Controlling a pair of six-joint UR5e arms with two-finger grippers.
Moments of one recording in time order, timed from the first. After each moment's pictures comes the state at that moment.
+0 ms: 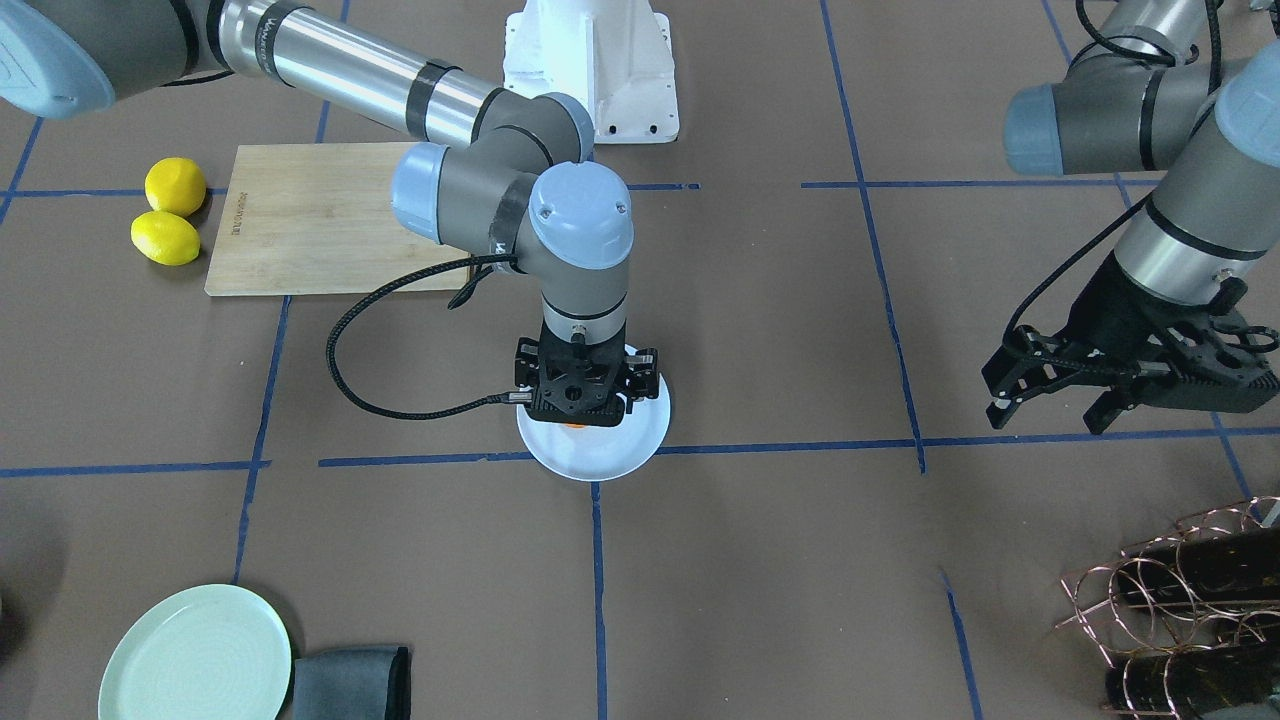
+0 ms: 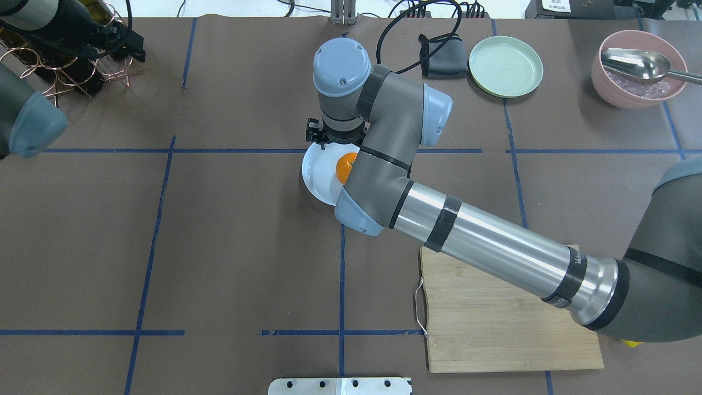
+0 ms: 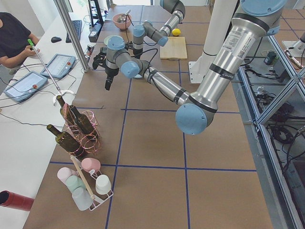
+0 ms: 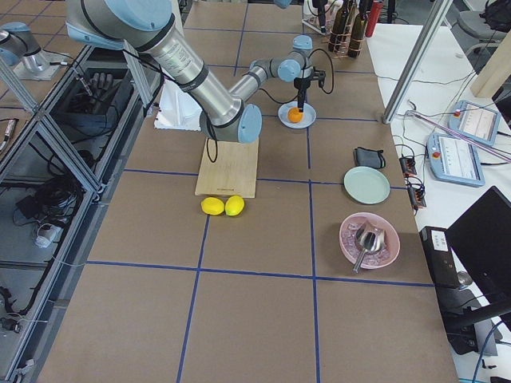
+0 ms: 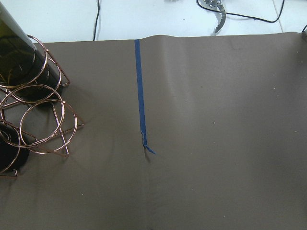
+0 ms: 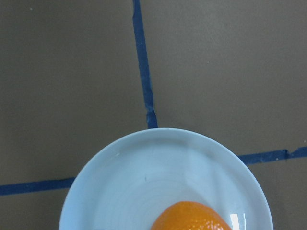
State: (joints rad) left arm -1.11 -2.02 -1.68 -1.80 -2.09 -0.76; right arm 0.64 -0.57 1.21 -1.49 1.88 1.25
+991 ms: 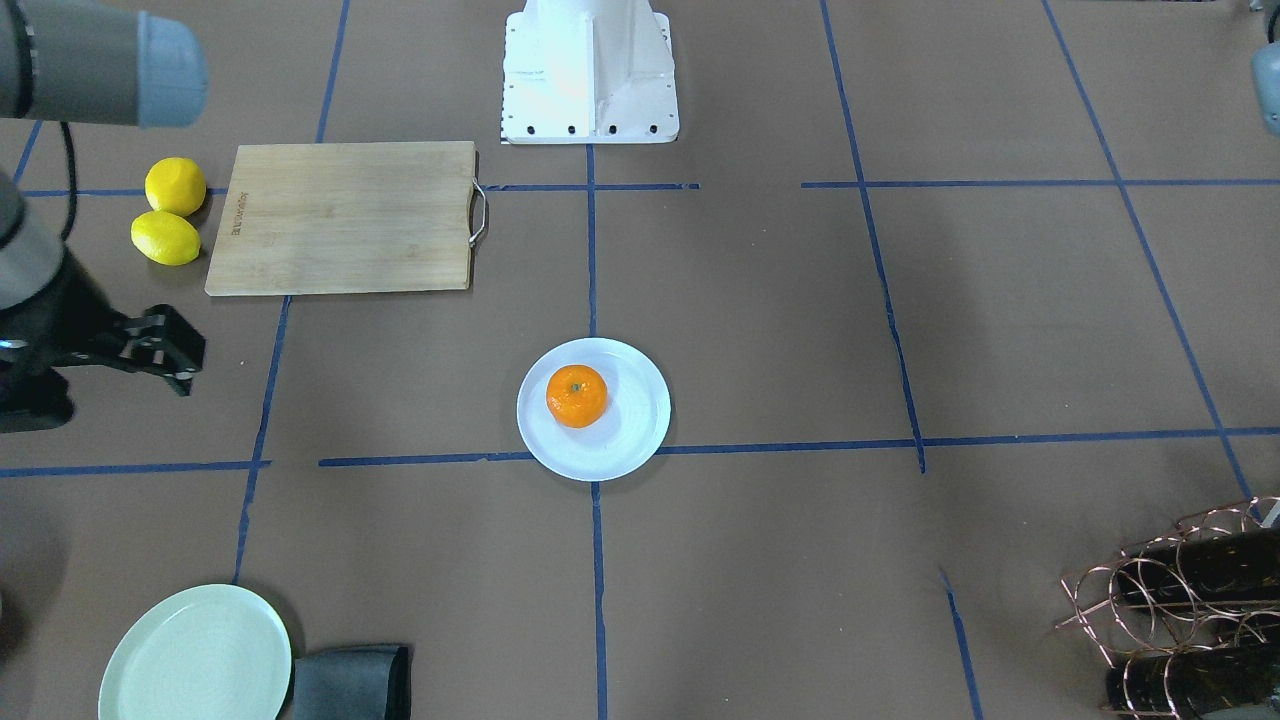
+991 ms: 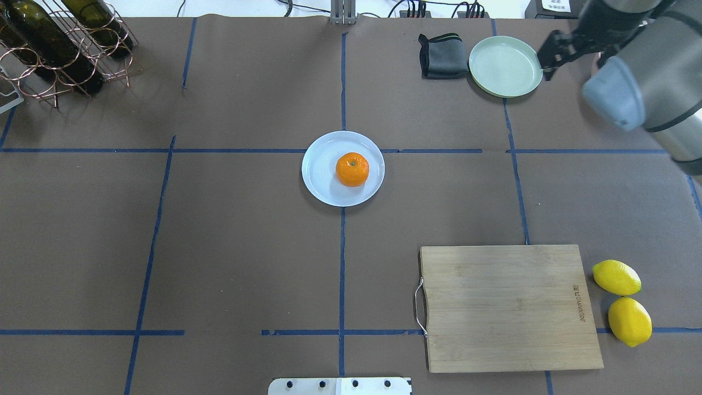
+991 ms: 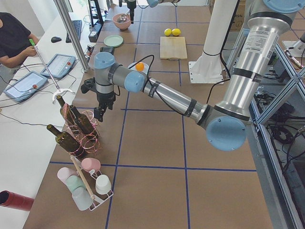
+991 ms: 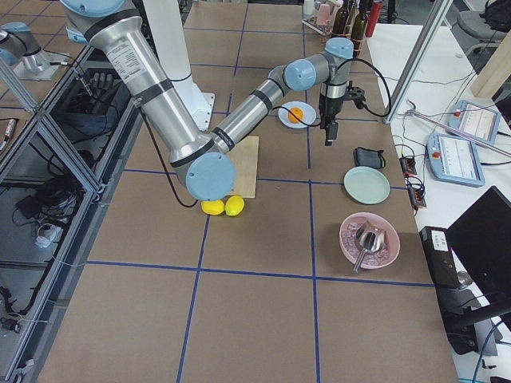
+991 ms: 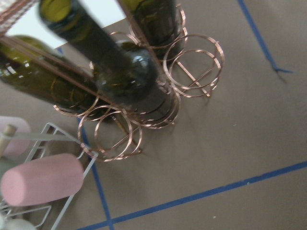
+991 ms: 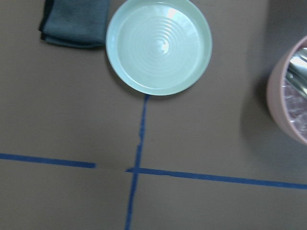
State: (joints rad) left arm -1.47 -1.80 -1.72 -1.47 -2.22 0.06; right arm 1.17 -1.05 1.77 -1.94 2.15 0.39
